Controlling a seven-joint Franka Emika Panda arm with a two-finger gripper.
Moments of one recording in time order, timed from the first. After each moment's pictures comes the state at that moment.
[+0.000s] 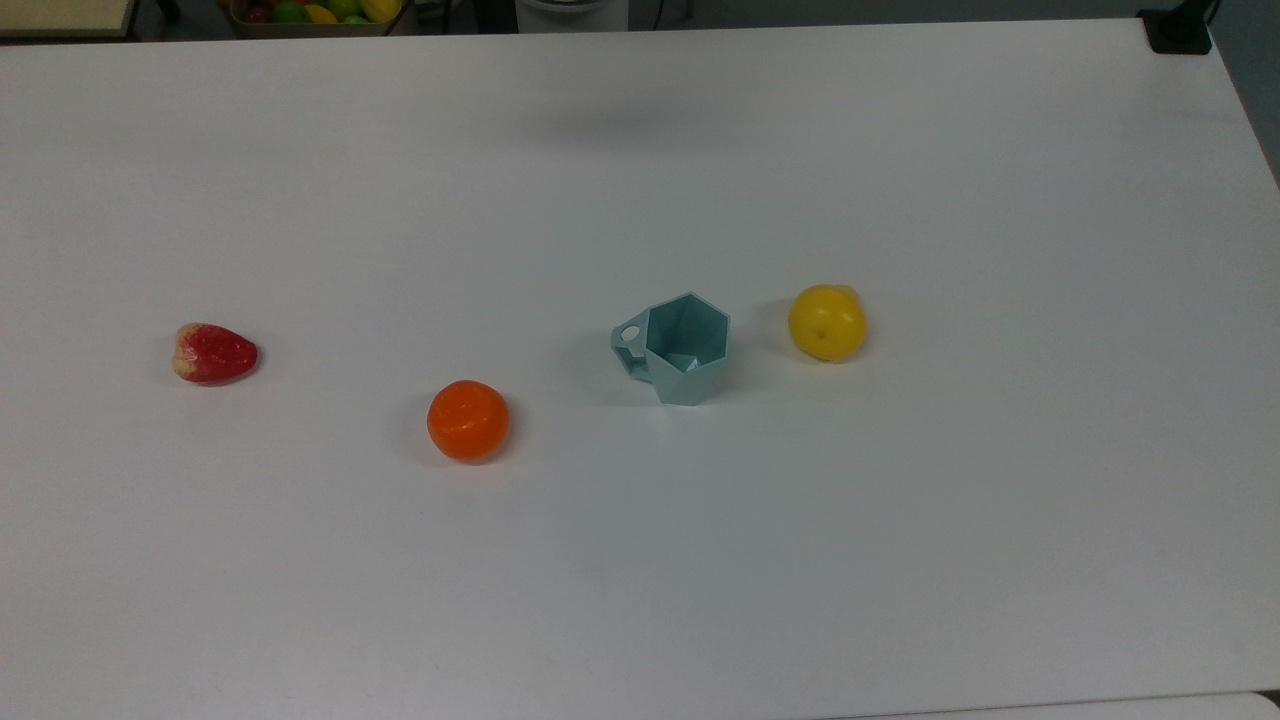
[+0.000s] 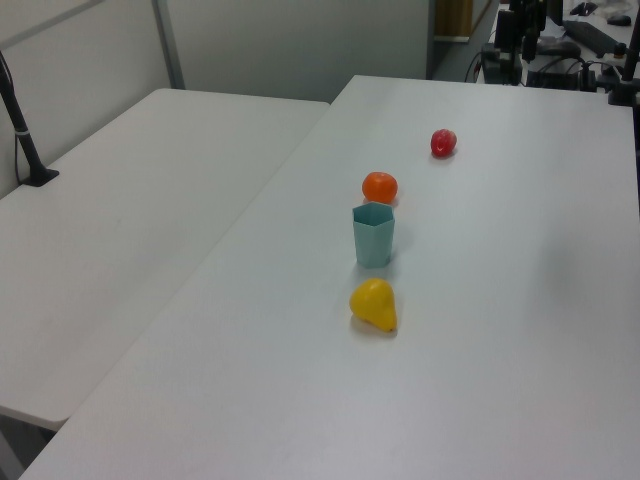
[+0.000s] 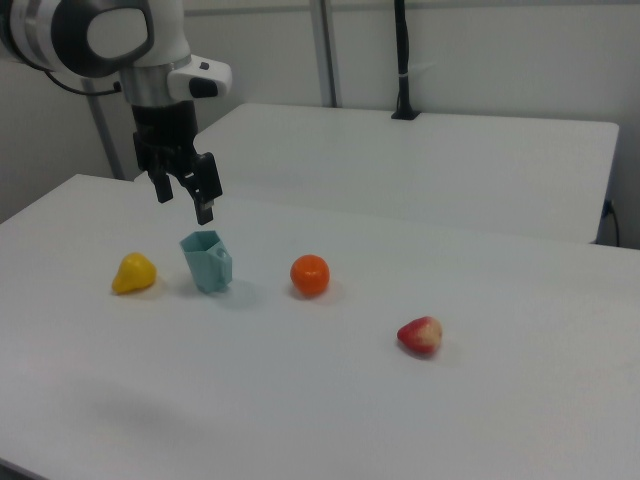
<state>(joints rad) 0.02 -0.08 -0.09 -1.68 0.05 1.58 0.12</state>
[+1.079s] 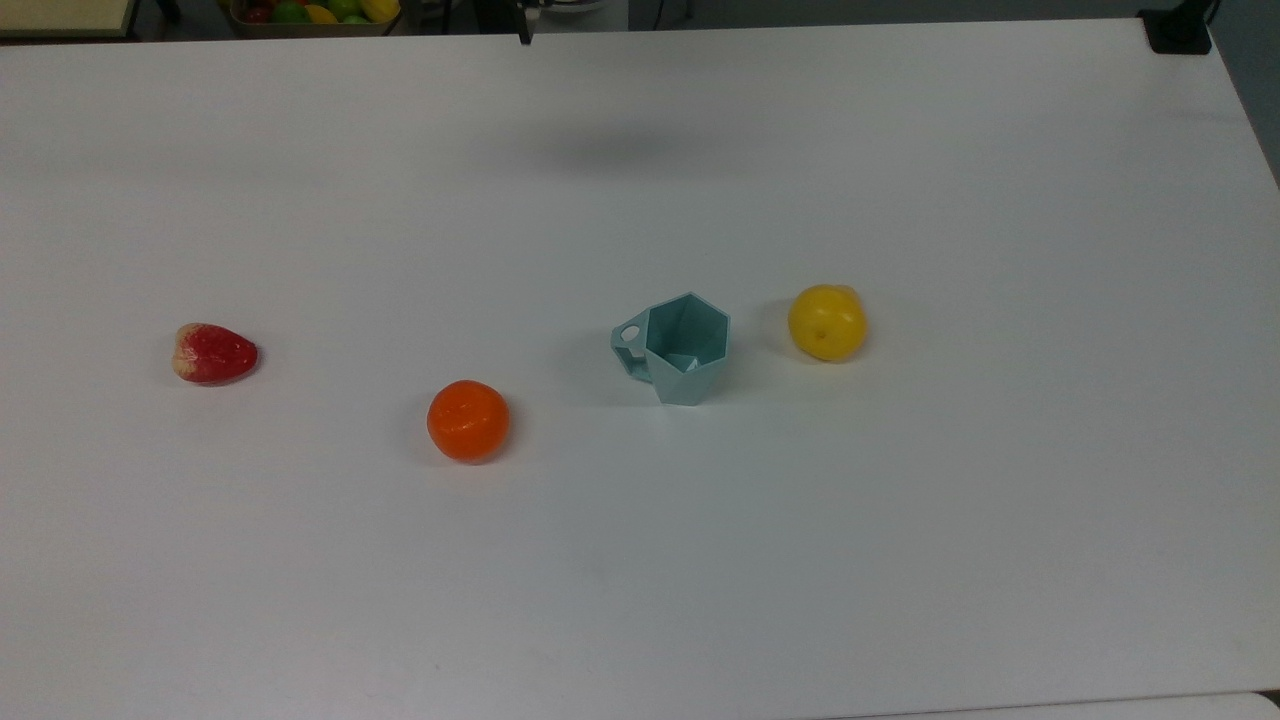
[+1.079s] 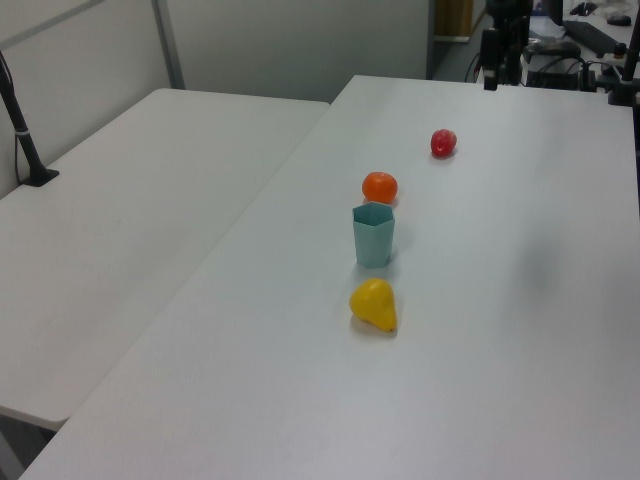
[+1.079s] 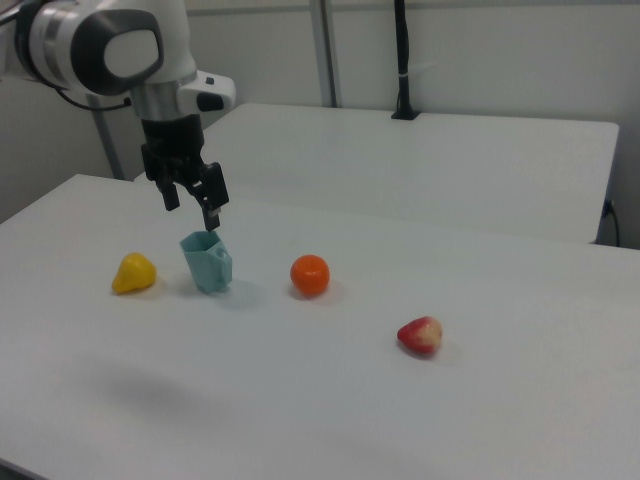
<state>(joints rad) 0.02 -0.02 -0.05 -1.70 0.05 1.66 0.12</state>
